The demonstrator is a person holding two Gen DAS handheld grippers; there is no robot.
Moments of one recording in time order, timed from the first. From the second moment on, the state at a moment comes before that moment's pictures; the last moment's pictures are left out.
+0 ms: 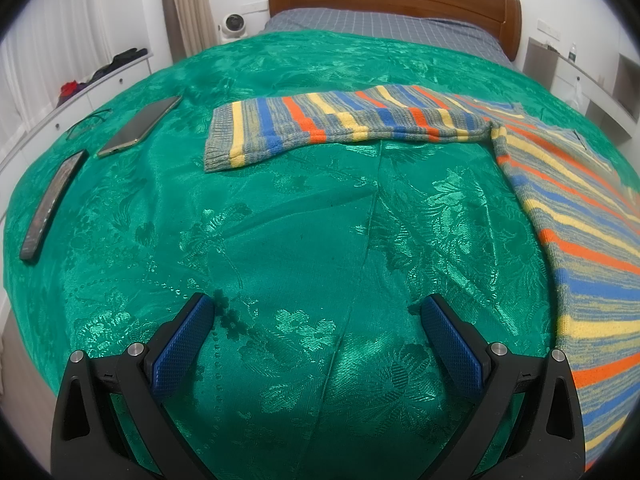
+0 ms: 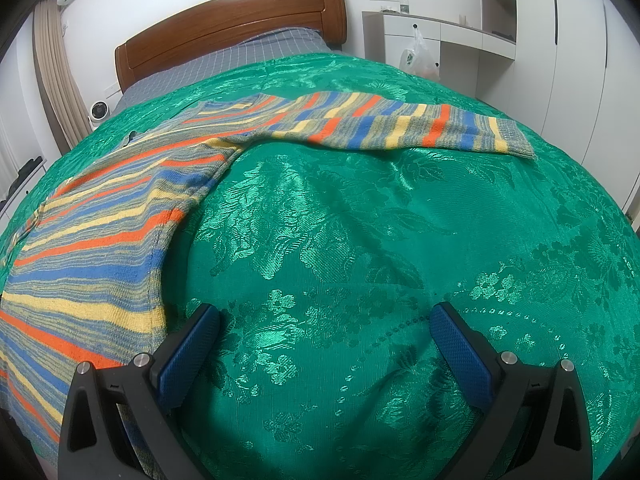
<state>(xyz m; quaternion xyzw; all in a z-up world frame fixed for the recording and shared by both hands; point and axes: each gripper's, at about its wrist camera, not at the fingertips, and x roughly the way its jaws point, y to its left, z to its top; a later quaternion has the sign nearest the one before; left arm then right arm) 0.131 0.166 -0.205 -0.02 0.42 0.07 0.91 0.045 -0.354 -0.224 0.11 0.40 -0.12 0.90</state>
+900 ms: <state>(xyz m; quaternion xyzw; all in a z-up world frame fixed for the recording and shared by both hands) 0.131 0.167 -0.204 -0.03 0.42 0.07 0.91 0.040 -0.379 -0.194 0.16 0.41 -0.08 0.90</state>
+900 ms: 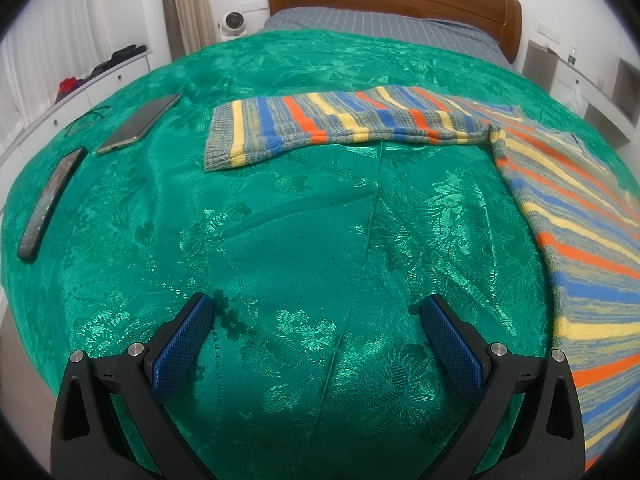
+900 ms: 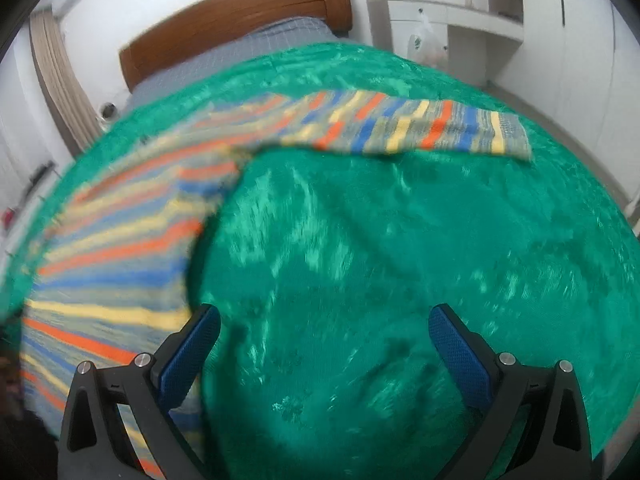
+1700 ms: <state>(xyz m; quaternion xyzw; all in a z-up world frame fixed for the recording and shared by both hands) 0.130 0.161 -0.206 -0.01 0.41 0.08 0.91 0.136 -0.613 -0.194 0.33 0.47 -0.16 0.80</state>
